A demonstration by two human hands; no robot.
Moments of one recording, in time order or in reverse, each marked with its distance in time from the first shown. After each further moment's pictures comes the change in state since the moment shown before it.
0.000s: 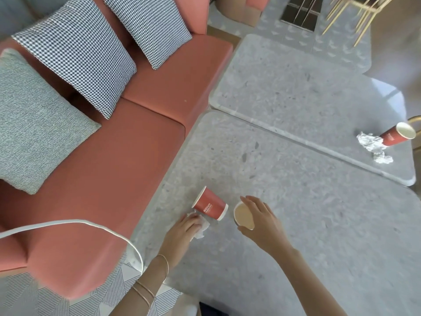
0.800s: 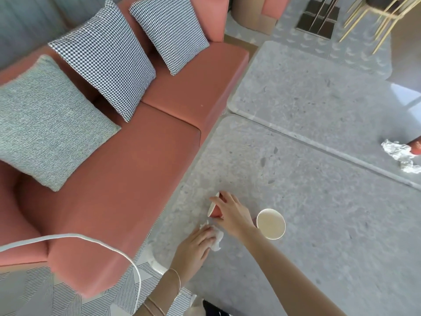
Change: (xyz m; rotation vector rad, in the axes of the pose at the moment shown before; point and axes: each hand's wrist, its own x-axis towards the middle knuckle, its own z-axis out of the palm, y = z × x) left_hand -0.035 -0.003 0.008 -0.042 0.074 0.006; right_hand 0.068 -0.078 0.069 -0.110 -0.133 -0.183
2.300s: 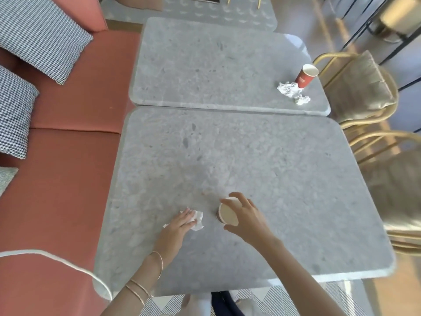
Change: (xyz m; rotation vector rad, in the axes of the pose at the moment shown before) left_hand 0.067 0.032 0.038 -0.073 -0.358 0.186; right_hand -0.166 0.083 -0.024 0.187 0.168 0.480
